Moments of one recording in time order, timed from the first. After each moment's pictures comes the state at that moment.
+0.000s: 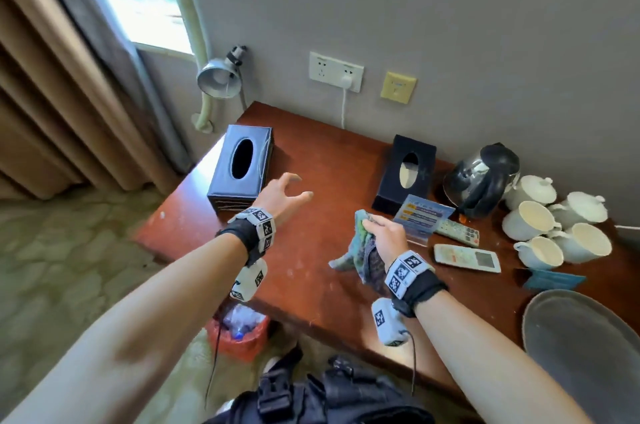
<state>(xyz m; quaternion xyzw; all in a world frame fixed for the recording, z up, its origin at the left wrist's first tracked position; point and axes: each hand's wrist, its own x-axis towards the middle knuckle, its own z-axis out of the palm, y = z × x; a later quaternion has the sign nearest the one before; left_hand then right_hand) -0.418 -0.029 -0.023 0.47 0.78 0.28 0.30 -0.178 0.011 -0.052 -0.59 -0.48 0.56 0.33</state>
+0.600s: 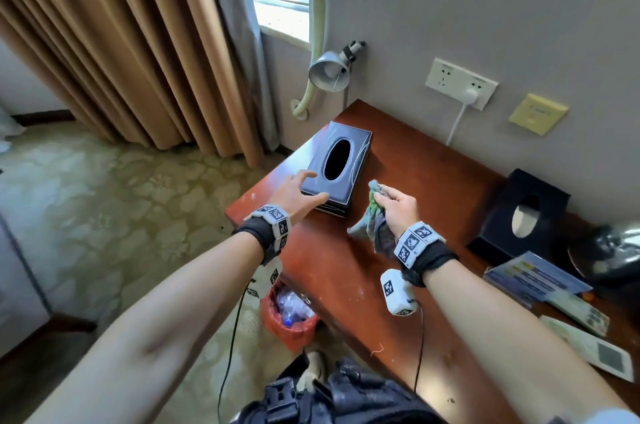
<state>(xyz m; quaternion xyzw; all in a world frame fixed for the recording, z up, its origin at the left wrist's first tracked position) -0.540 -0.086 -0.027 0.34 0.84 0.31 0.27 -0.364 0.053 -0.058 -0.50 -0.57 0.60 0.26</state>
